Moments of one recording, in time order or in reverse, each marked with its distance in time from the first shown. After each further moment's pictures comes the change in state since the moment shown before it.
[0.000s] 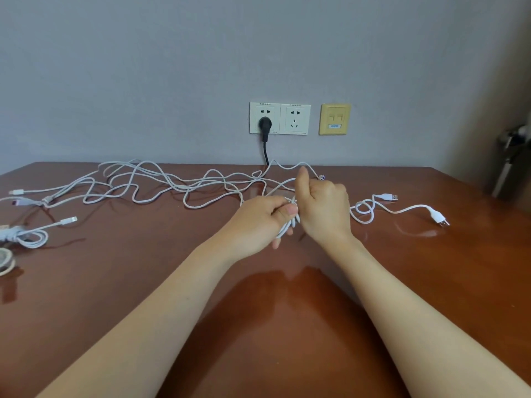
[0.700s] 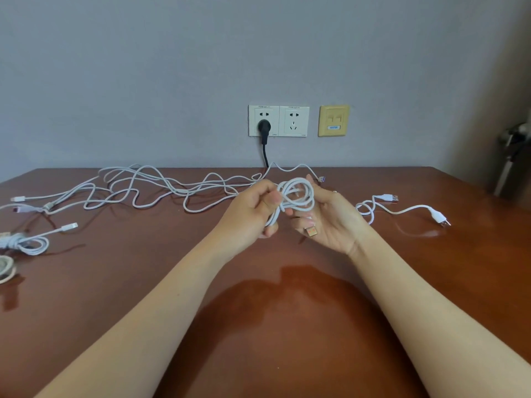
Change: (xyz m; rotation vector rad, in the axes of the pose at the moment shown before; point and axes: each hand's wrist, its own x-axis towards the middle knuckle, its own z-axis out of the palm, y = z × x) left_hand 0.007 -0.008 -0.004 -0.466 0.119 0.056; right_hand 0.012 0.018 -0.008 1.450 -0.630 0.572
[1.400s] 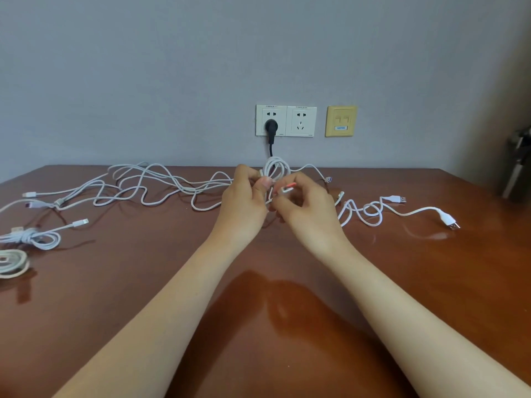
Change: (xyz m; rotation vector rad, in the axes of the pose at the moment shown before) left_hand 0.006 -0.001 -0.008 0.407 0.427 0.111; right_hand -0.007 0.028 0.044 -1.082 0.389 -0.567
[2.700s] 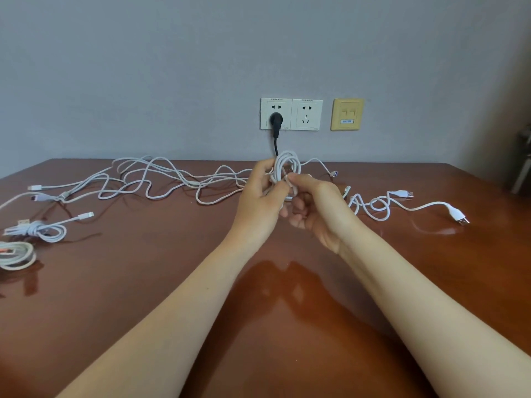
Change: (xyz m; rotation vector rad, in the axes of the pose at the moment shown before) left_hand -0.014 0.012 0.008 -0.586 -0.134 -0.142; right_hand 0.010 -0.007 -0.002 0.590 -0.116 0.487
